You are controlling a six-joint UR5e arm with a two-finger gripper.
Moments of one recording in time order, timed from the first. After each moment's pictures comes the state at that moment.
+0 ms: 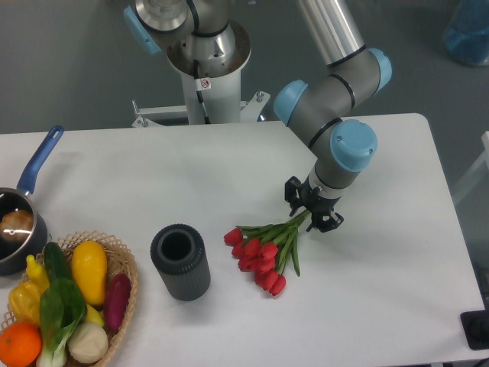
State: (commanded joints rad) arm 2.67 -2.02 -1.78 -1.00 1.43 1.43
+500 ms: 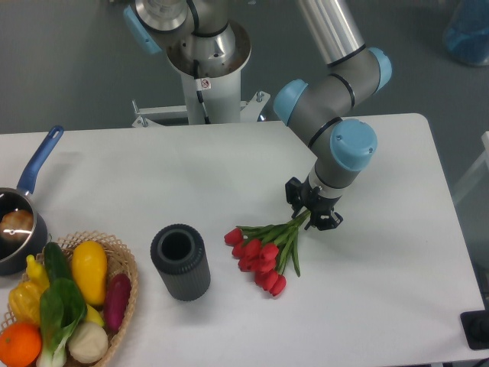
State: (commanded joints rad) arm 2.67 -2.01 -1.78 -1.00 1.43 1.42
